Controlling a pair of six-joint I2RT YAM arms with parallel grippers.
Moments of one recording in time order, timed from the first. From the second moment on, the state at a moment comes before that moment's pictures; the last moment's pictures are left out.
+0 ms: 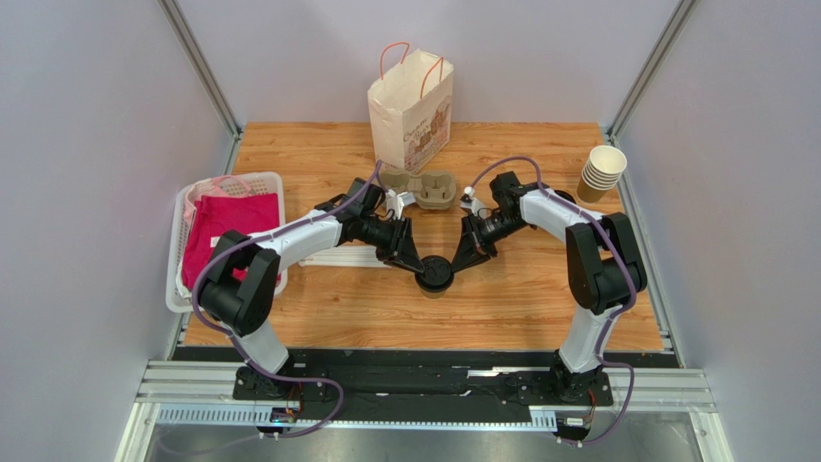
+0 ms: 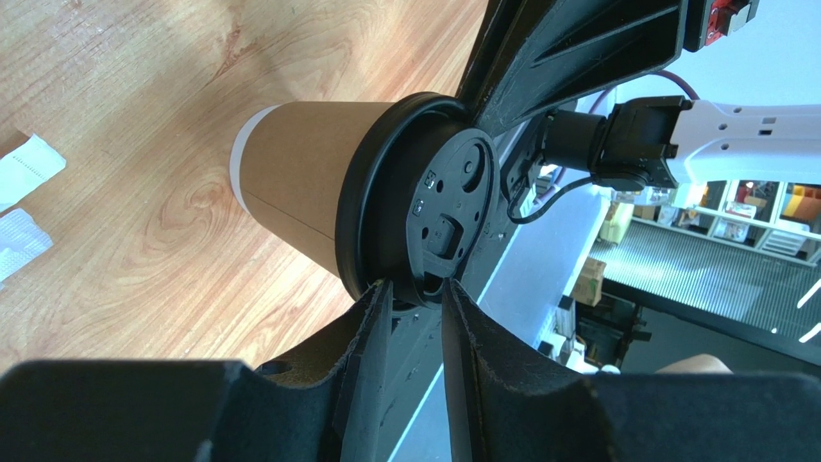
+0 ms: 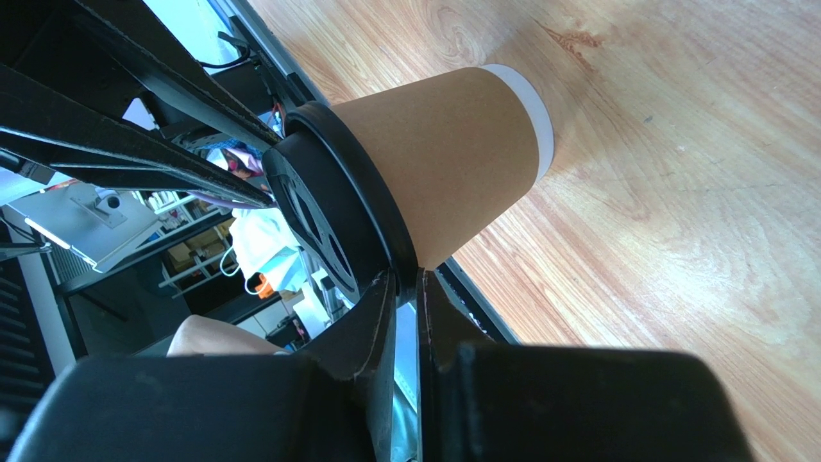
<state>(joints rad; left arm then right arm) -0.53 1.69 1.06 -0.34 0.85 -0.45 0.31 1.84 1.22 -0.82 -0.94 0.17</state>
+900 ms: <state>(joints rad) -0.53 1.61 1.10 -0.33 0.89 -0.45 0.32 1.68 1.35 -0.92 -0.85 0.06</state>
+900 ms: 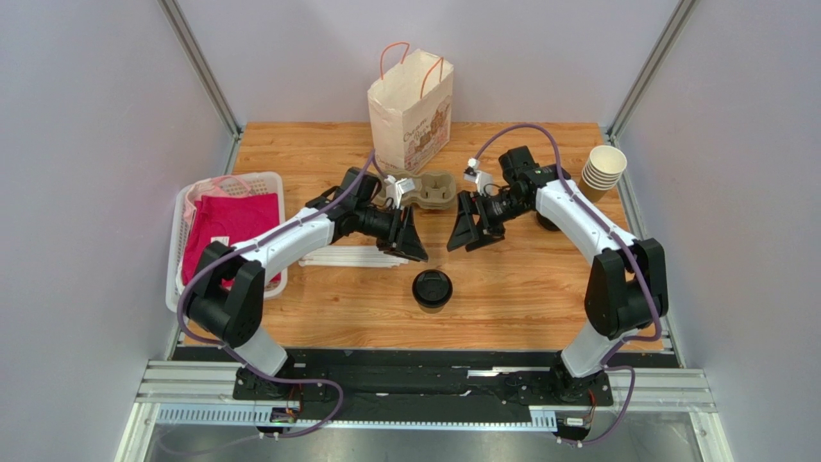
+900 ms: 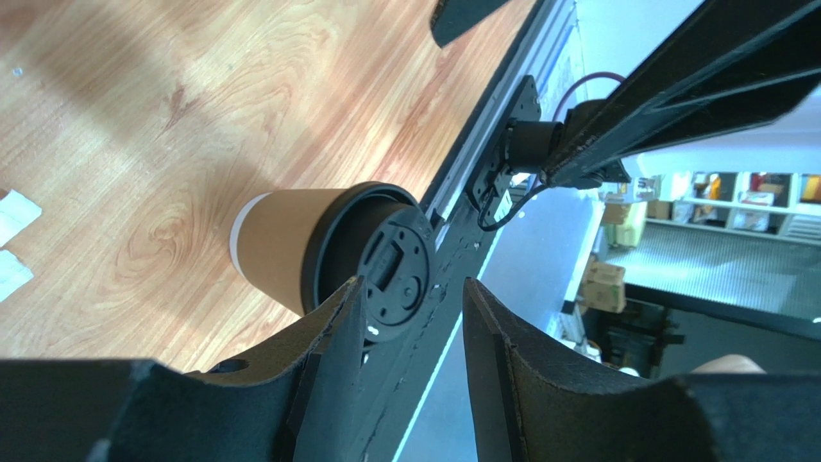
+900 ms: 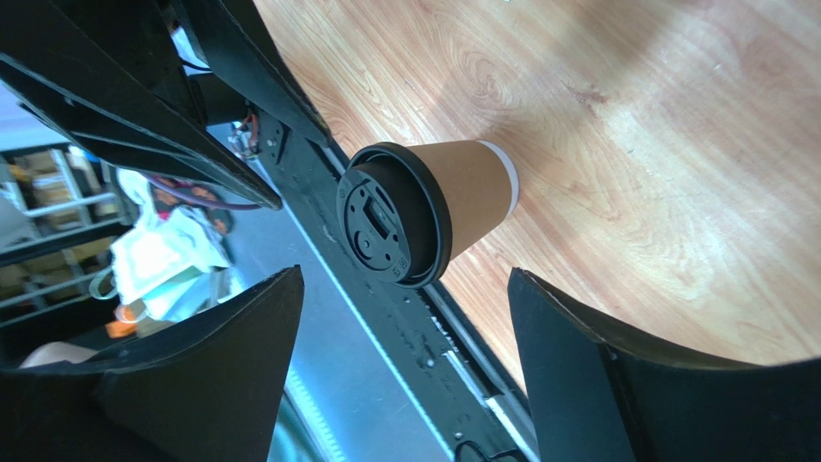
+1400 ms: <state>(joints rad) -0.12 1.29 1.13 -0.45 0.94 -0.37 0.71 1.54 1.38 -0.94 -0.43 -0.18</state>
